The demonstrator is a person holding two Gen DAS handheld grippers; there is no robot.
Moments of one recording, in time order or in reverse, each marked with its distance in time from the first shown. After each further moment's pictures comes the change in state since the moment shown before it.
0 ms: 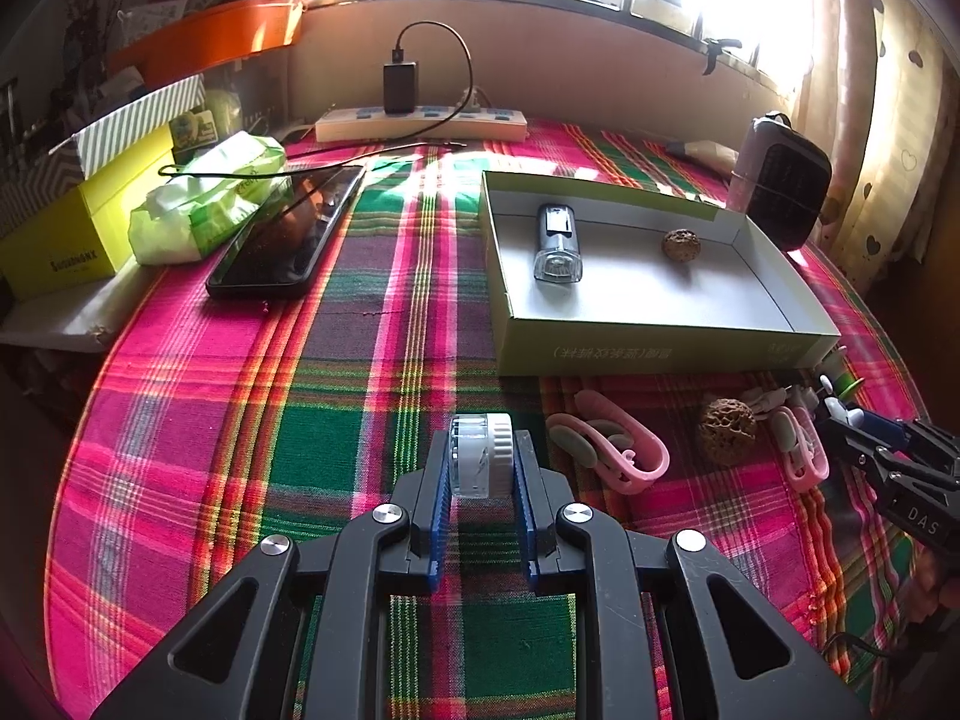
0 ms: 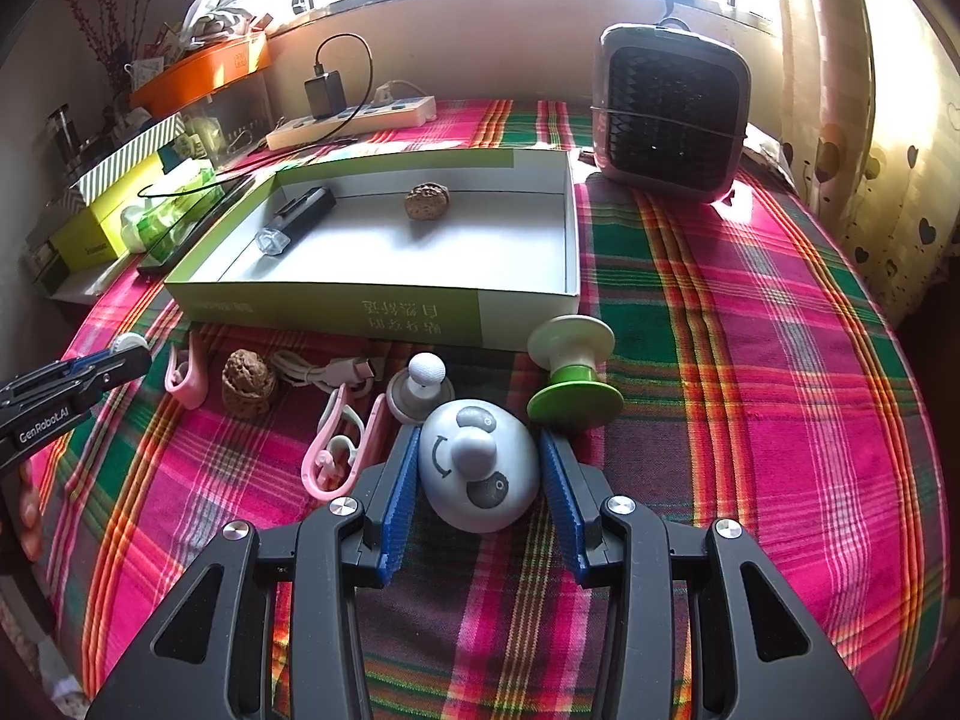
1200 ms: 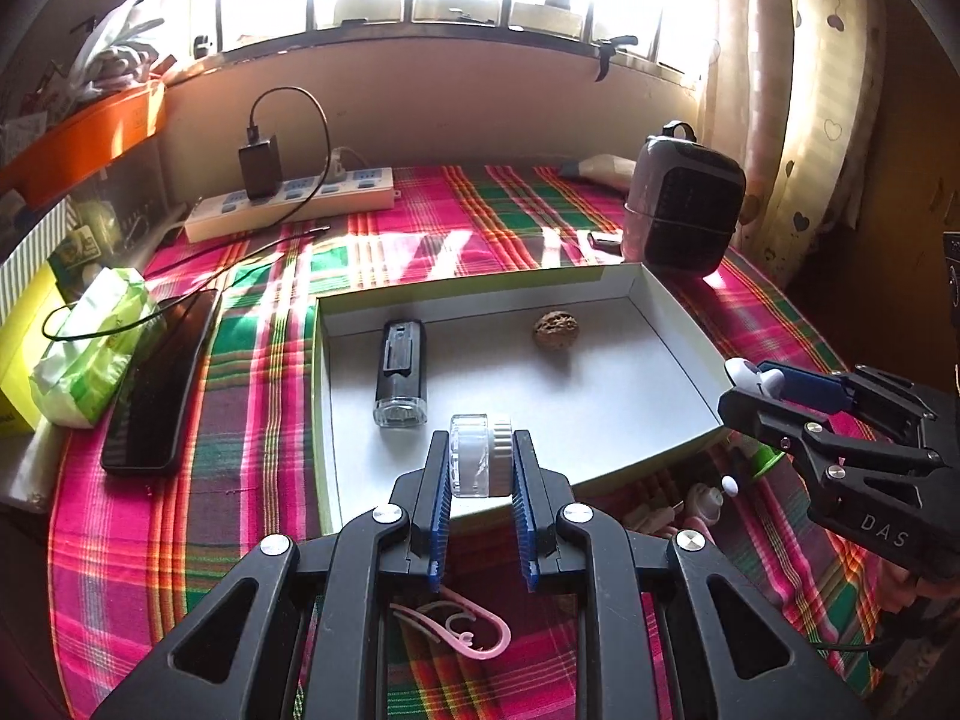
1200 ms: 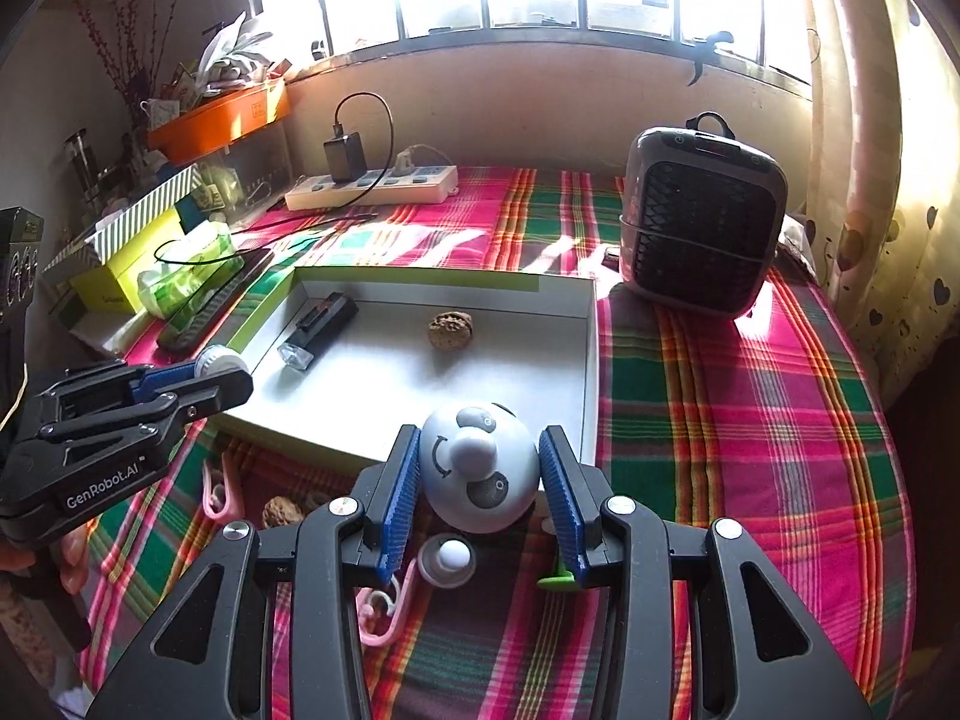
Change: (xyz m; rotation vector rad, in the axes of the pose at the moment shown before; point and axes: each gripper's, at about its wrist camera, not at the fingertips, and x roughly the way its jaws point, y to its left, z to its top) left arm 0.011 -0.064 0.069 0.169 -0.032 -0.147; right arm -0.005 0.005 0.066 -0.032 -0.078 0.036
